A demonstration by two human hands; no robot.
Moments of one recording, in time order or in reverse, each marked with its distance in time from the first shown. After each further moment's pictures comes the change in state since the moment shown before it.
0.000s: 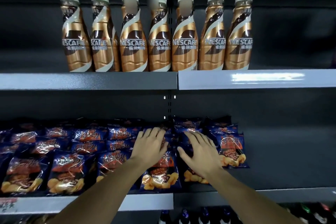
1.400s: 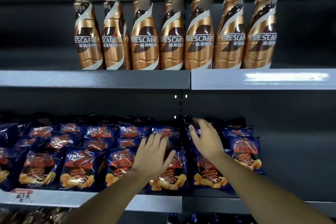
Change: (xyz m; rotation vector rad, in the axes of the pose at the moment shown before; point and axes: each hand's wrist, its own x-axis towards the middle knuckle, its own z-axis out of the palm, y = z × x) left_hand -0.029 -0.005 0.000 0.079 -0.041 -0.045; right_hand 0.057 -0.002 0.009 0.308 0.042 0.096
